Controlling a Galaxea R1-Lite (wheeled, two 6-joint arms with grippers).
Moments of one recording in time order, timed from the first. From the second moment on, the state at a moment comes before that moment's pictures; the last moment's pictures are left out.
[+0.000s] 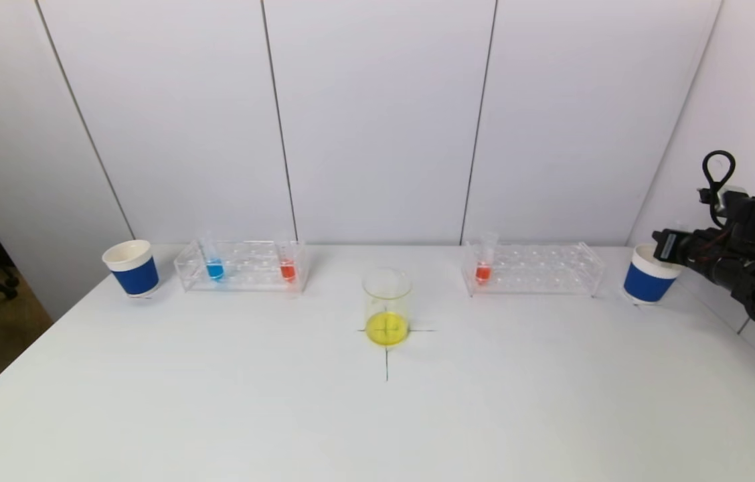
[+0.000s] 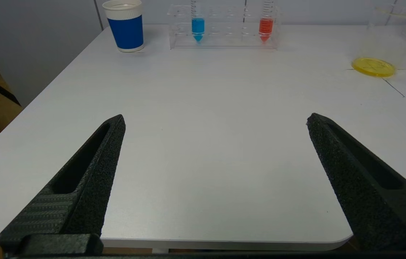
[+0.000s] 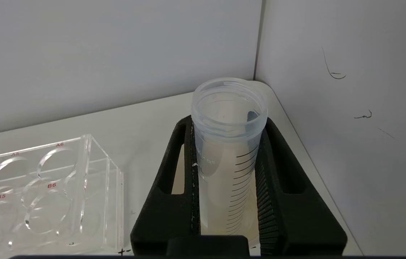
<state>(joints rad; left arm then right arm) 0.00 0.00 0.00 0.00 0.00 -0.02 -0.30 2.20 -1.09 -0.86 0.08 0.06</state>
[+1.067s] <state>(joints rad) 0.00 0.00 0.00 0.00 0.00 -0.02 -0.30 2.20 -1.08 -0.89 0.08 0.06</state>
